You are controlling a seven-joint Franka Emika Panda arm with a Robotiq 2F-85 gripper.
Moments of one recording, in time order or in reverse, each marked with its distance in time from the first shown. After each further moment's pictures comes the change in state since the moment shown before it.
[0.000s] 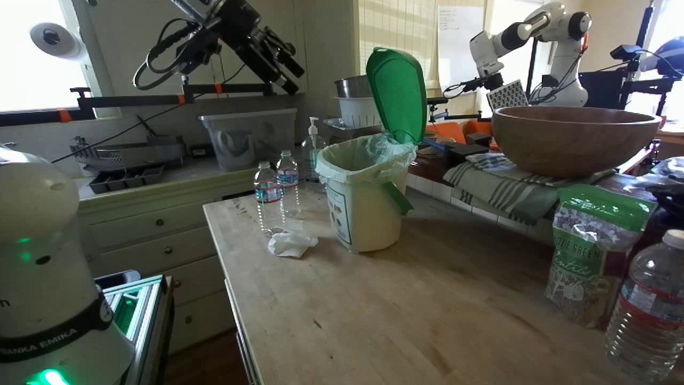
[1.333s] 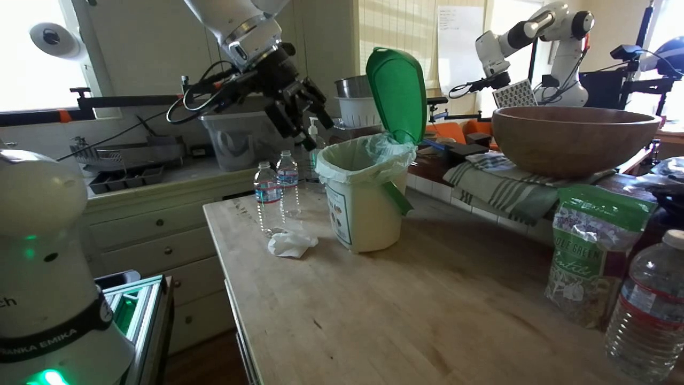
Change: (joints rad) arm 0.122 0.220 -0.274 0.013 0.022 -0.004 0.153
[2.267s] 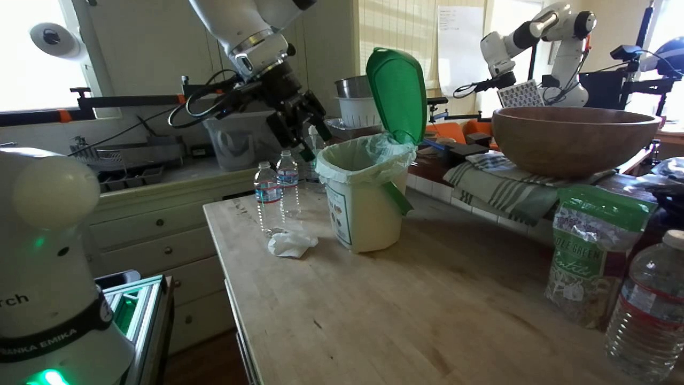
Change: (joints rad) arm 0.184 0.026 -0.170 0.006 -0.001 0.019 -0.002
